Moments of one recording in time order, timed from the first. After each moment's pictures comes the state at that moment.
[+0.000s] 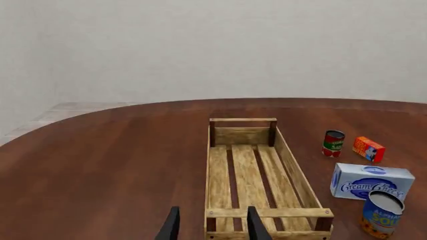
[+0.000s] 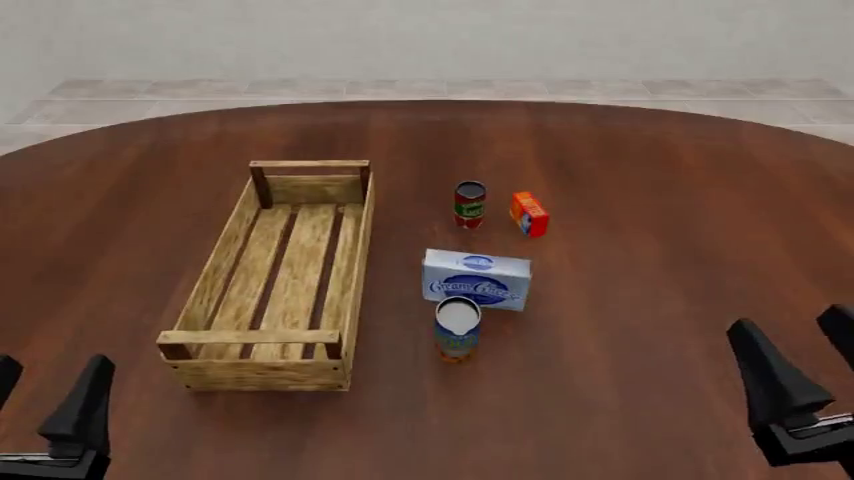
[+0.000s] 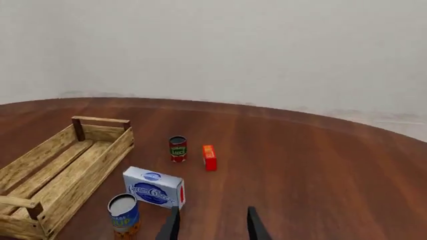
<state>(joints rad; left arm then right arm) 0.00 0.00 0.00 0.00 0.00 0.16 0.16 -0.20 0.07 -0.01</state>
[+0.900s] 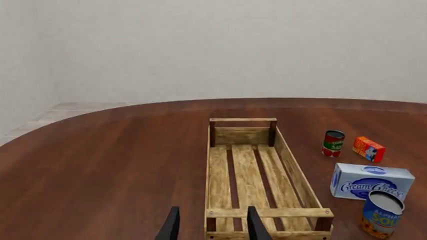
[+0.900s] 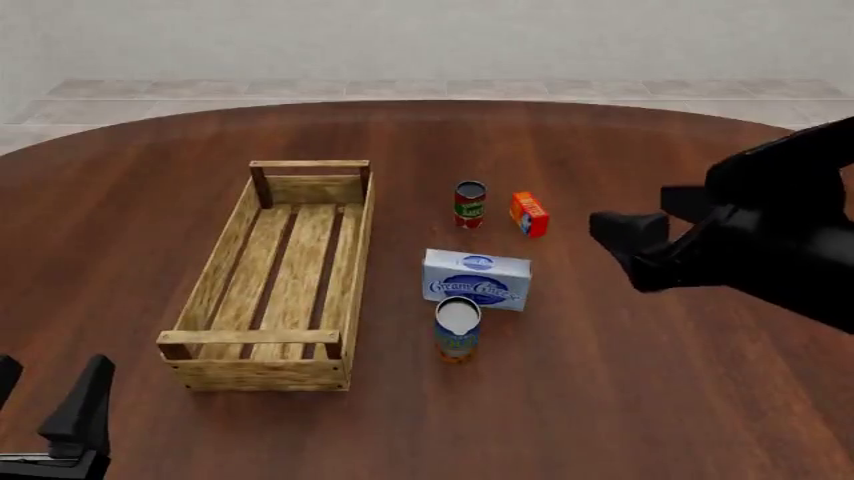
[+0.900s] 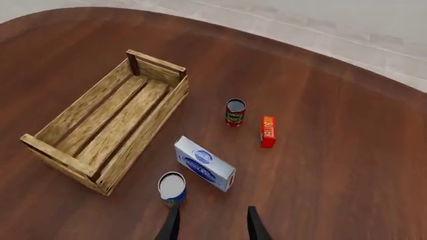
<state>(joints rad) 0.00 0.00 0.00 0.00 0.00 0.43 0.88 -0.81 0.40 -0.04</state>
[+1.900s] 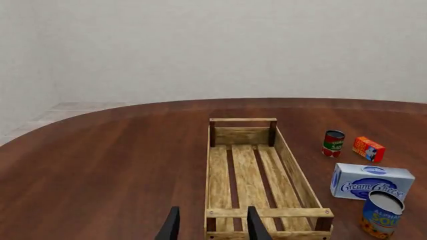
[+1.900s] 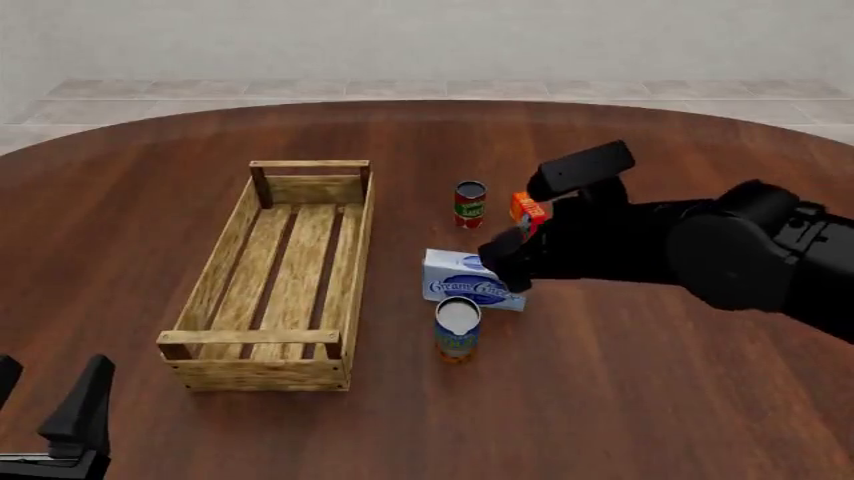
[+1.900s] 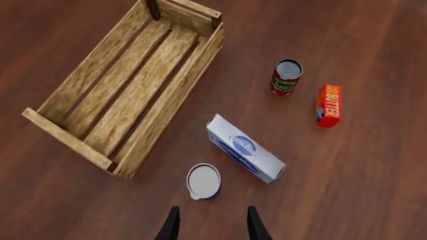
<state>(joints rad) 0.00 0.00 0.00 0.00 0.00 0.57 1.31 -0.98 0.42 0.07</state>
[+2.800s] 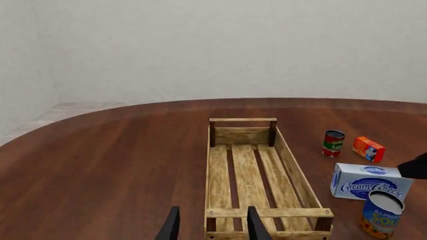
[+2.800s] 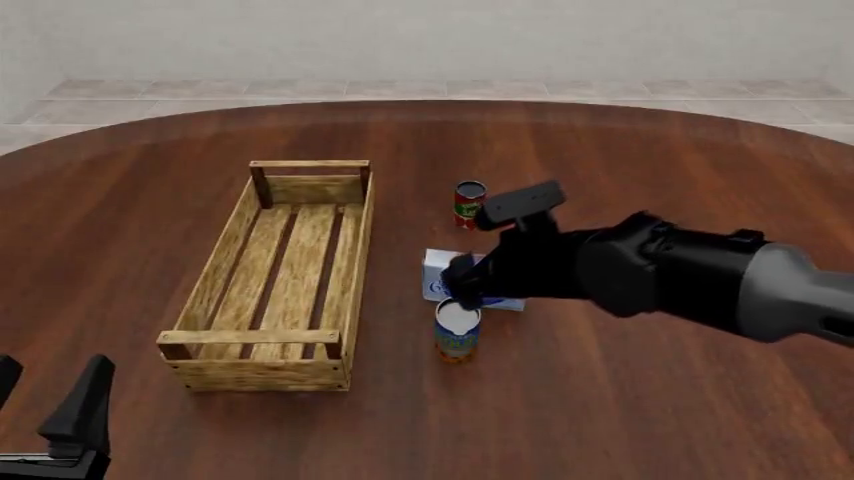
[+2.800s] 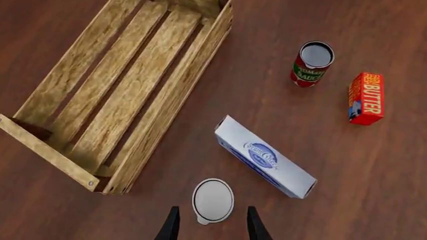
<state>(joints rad) 0.00 0.00 0.00 0.00 0.00 0.60 1.54 -0.99 0.26 0.13</state>
